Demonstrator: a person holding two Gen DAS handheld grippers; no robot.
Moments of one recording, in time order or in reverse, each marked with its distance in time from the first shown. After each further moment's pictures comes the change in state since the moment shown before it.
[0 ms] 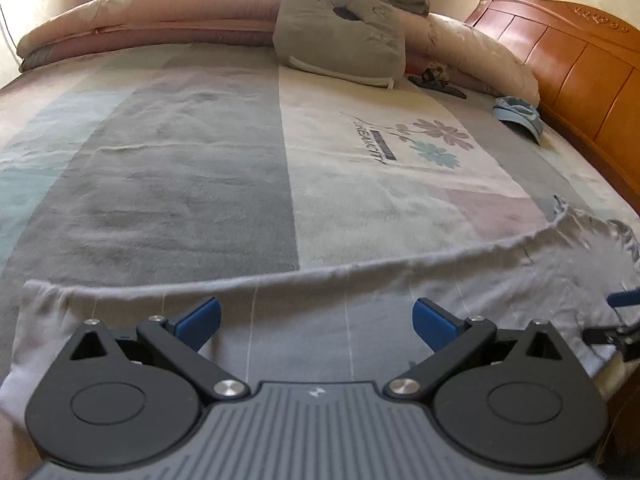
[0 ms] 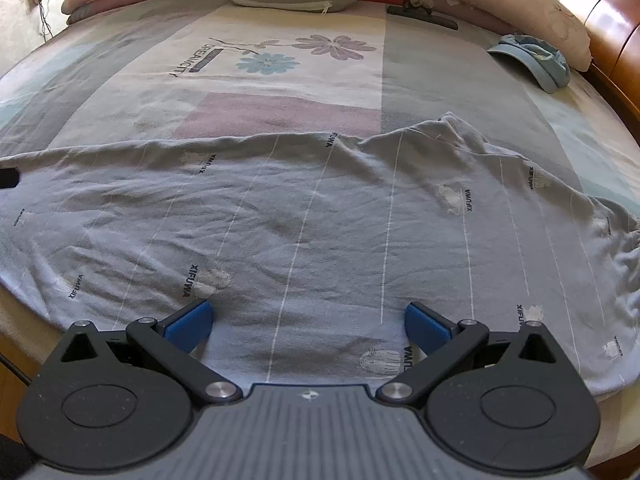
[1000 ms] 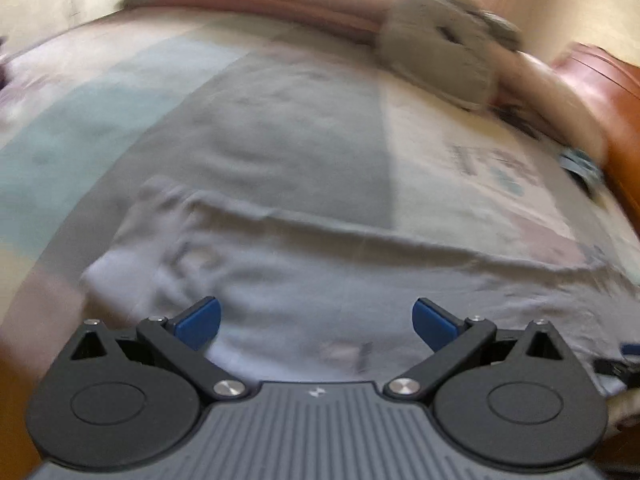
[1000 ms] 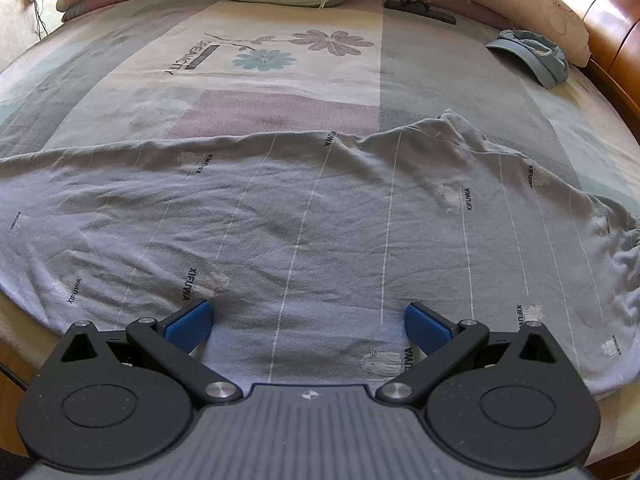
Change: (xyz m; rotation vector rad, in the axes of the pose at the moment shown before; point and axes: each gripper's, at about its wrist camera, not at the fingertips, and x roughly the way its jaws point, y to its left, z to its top) left arm -0.046 0.035 -0.041 -0.311 0.017 0.164; right arm 0.001 0.000 0.005 0.007 0.026 -0.007
